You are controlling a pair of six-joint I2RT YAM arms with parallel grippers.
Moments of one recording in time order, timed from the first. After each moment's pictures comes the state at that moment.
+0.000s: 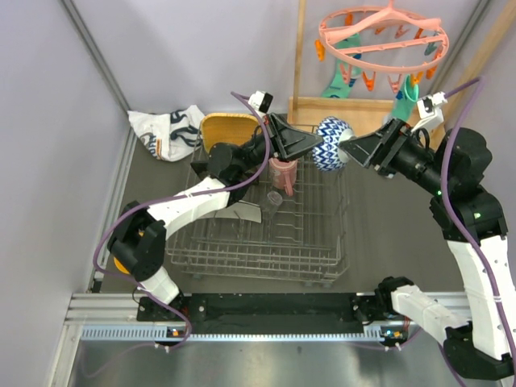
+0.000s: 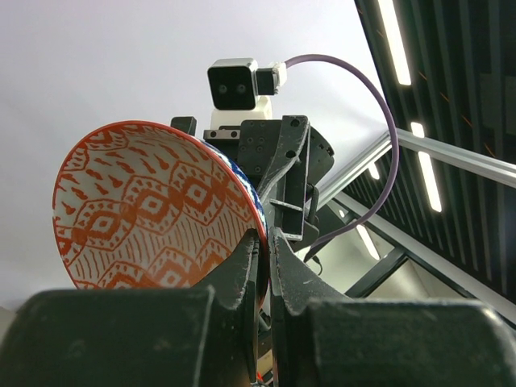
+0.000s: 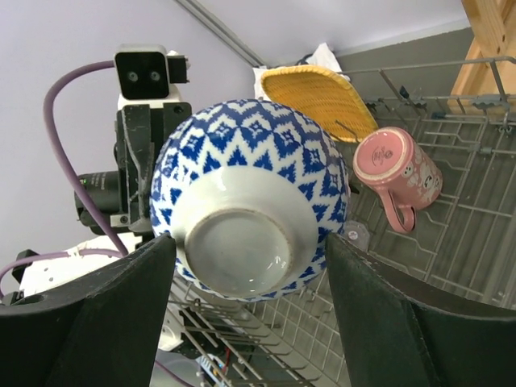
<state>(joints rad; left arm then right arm) -0.73 1.65 1.22 1.19 0.59 -1.61 0.27 0.91 1.43 -0.63 -0.39 0.70</state>
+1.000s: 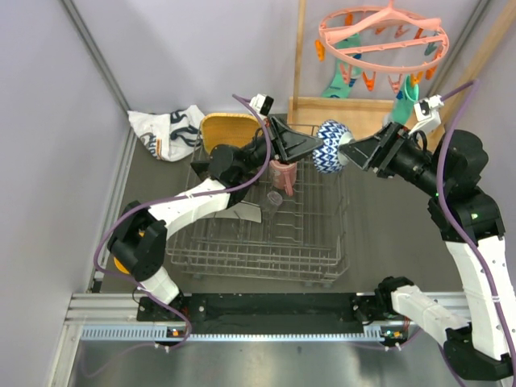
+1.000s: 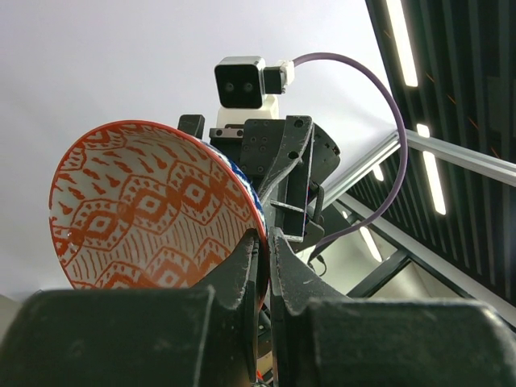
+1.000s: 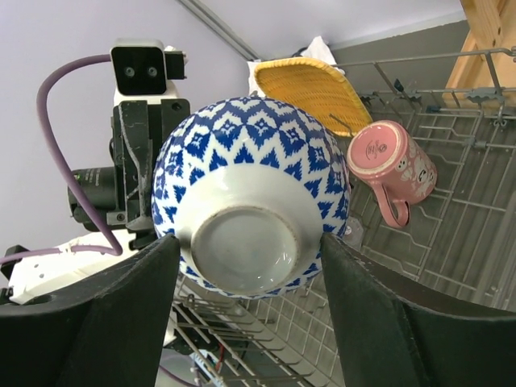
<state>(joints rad) -0.73 1.65 1.20 1.19 0.59 -1.60 0.27 0.90 1.39 -0.63 -0.39 0.68</state>
